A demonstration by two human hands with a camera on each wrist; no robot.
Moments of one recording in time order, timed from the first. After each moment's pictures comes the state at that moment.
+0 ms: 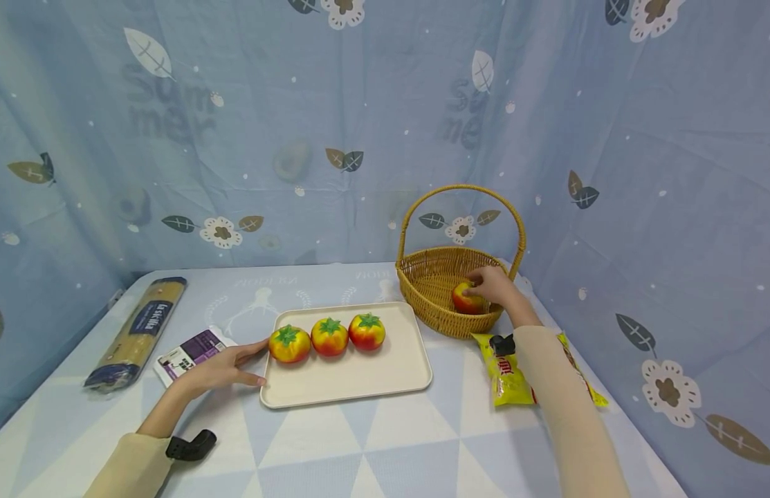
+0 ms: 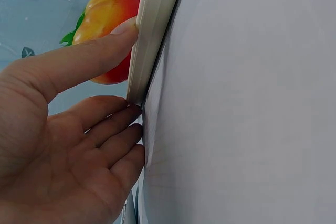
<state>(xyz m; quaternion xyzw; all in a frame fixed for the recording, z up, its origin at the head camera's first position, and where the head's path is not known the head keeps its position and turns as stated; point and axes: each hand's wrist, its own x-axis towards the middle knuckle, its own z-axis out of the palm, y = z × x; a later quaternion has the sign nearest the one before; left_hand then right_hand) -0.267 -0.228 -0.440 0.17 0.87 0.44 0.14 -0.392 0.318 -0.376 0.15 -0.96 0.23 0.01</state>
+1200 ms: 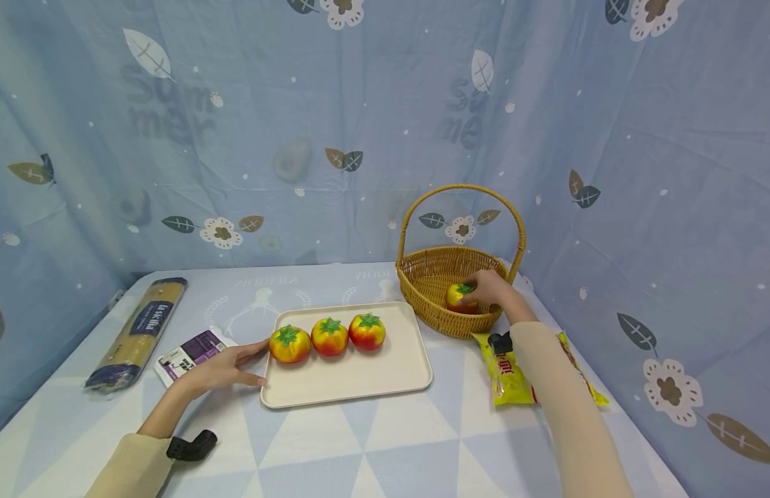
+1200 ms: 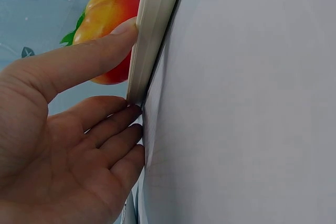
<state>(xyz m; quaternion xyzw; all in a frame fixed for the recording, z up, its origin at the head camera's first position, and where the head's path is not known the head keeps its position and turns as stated) -0.266 -0.227 -0.439 0.18 0.87 0.43 0.14 -0.393 0.310 -0.374 0.16 -0.97 0.19 -0.05</state>
